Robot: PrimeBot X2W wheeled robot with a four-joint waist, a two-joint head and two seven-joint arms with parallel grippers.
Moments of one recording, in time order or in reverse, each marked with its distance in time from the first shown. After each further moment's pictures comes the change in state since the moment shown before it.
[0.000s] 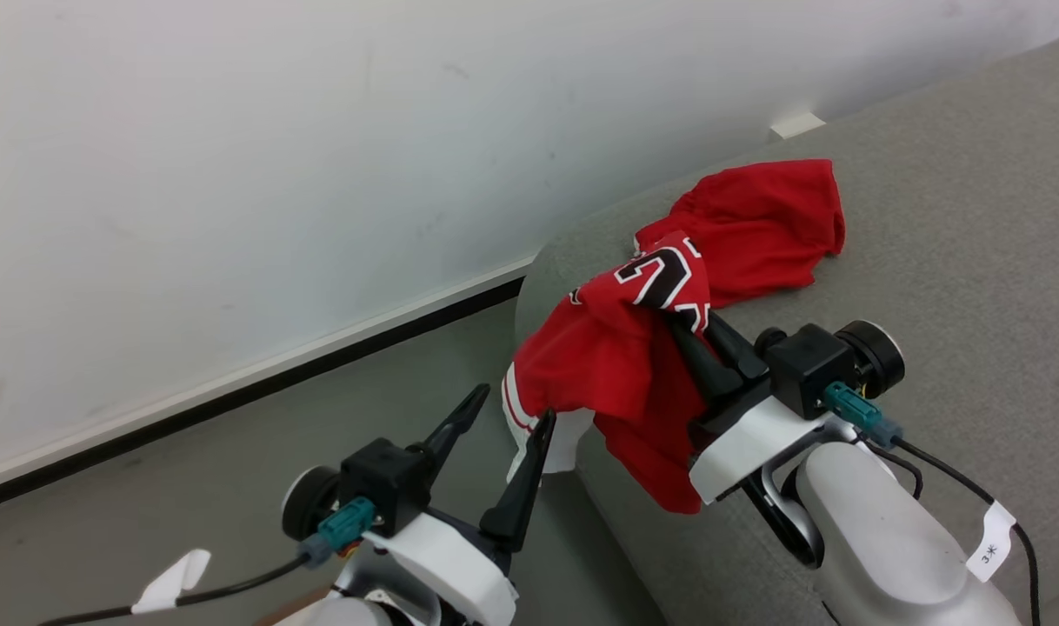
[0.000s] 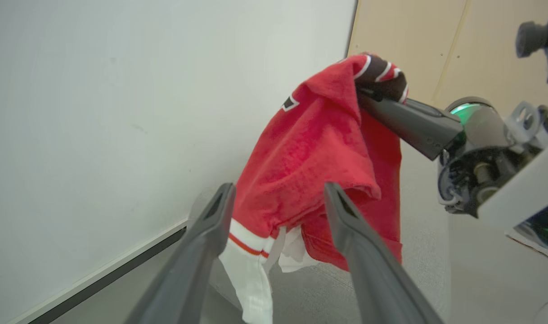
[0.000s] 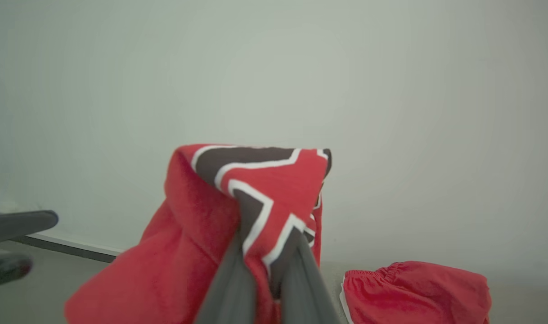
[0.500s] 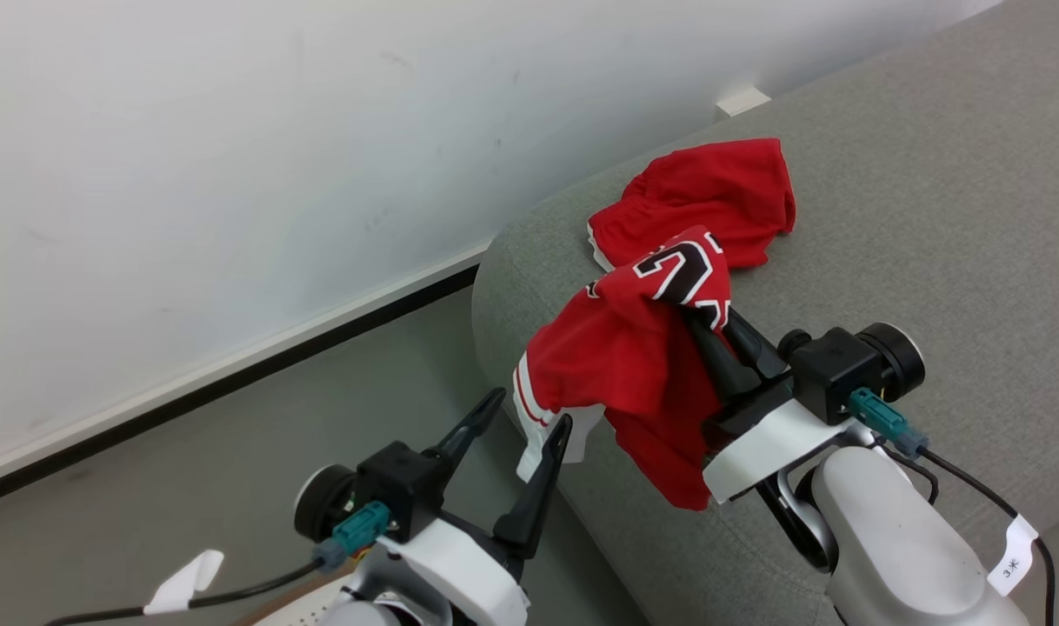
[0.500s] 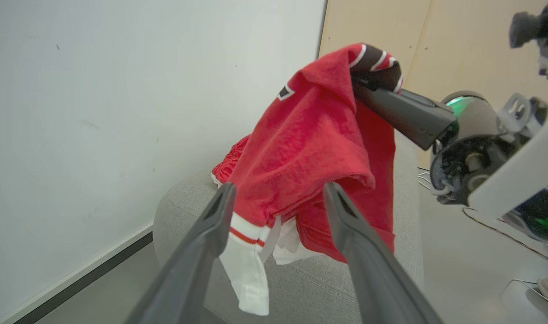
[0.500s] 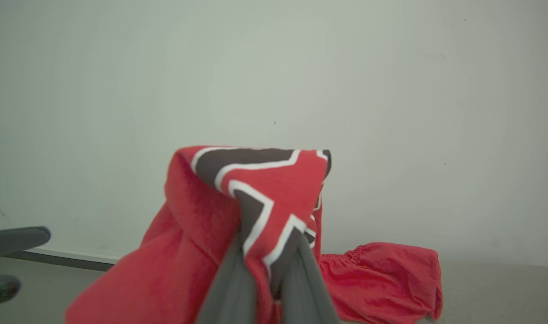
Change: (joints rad) left arm -0.003 0.003 -0.029 -0.014 0.007 0.001 0.010; right arm 0.037 -0.011 -0.051 -0.062 -0.018 0.000 0.000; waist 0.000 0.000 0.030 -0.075
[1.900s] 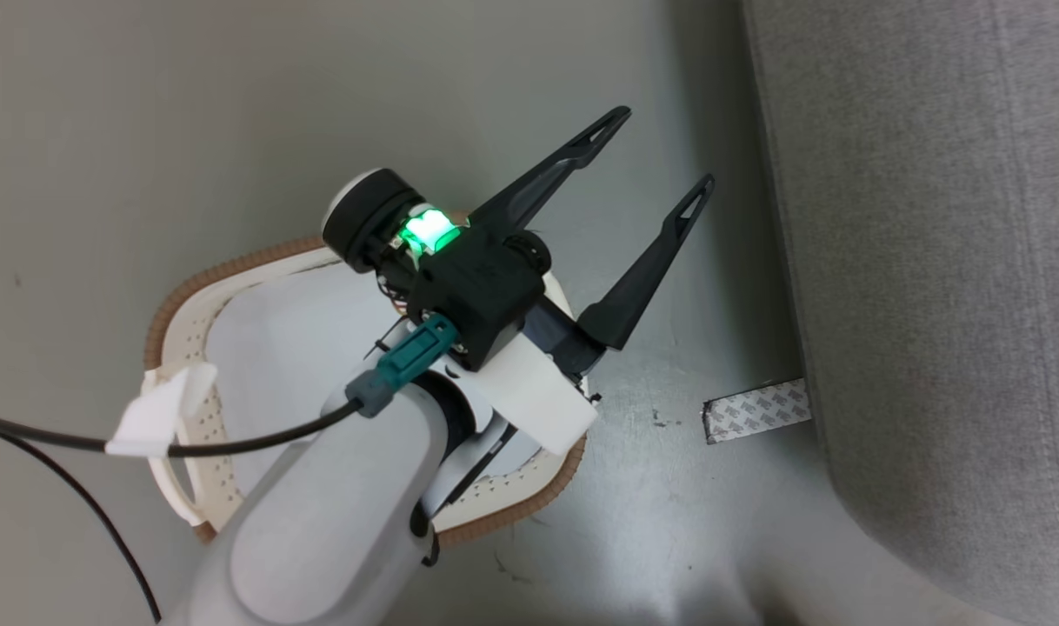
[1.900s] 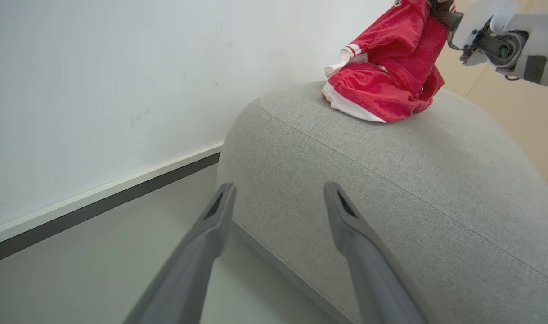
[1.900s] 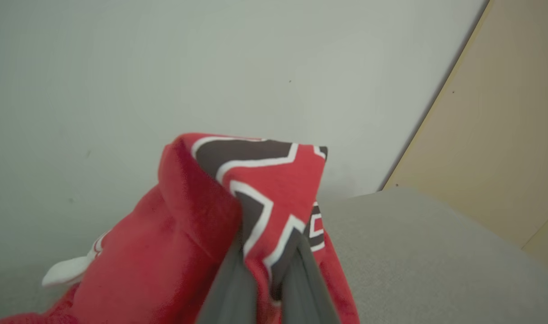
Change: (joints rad) left arm -0.491 -0.002 -0.081 -0.051 0.100 -0.101 0.016; right arm -0.619 -0.436 -0.916 0.236 -0.200 0.000 0.099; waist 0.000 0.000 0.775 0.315
